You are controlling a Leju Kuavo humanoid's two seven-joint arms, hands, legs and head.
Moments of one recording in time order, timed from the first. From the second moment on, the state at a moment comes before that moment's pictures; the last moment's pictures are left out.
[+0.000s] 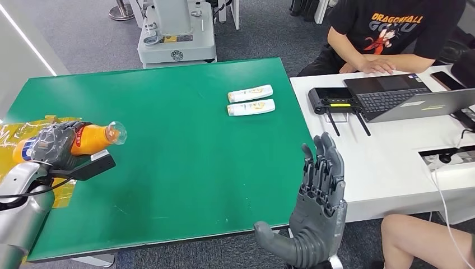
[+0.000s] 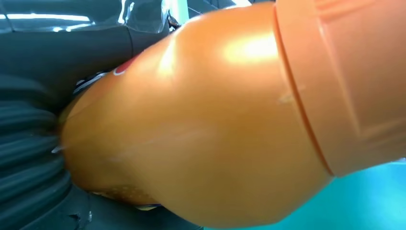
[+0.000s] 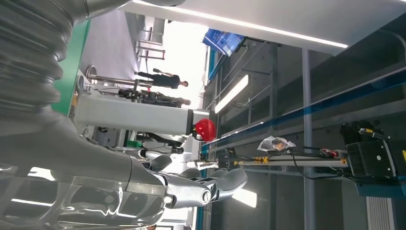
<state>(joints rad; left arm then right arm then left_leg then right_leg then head) -0.66 0.34 -0.45 -0.86 -0.97 0.28 -0.43 0.17 0.05 0.55 -1.89 0.15 -0.43 -0.62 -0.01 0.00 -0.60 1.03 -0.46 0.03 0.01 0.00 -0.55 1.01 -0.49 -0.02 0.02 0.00</state>
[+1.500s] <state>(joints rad) -0.74 0.28 -0.46 -0.44 -1.23 0.37 -0.24 0.17 0.05 0.53 -1.93 0.20 -0.42 -0.60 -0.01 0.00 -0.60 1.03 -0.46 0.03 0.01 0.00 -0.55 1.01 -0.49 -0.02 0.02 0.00</state>
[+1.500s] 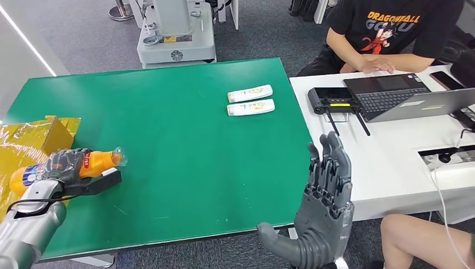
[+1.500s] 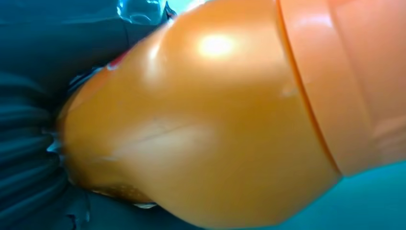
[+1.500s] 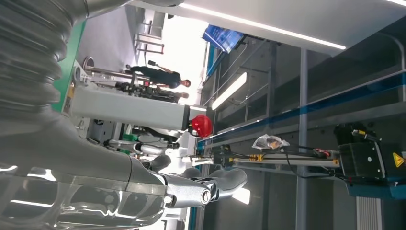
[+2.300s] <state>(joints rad) -0.66 0.30 -0.40 -0.40 -1.23 0.50 -0.22 0.16 0.05 0.53 -1.91 0.19 -0.38 -0.60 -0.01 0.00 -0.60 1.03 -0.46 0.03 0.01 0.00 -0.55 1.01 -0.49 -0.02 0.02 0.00</state>
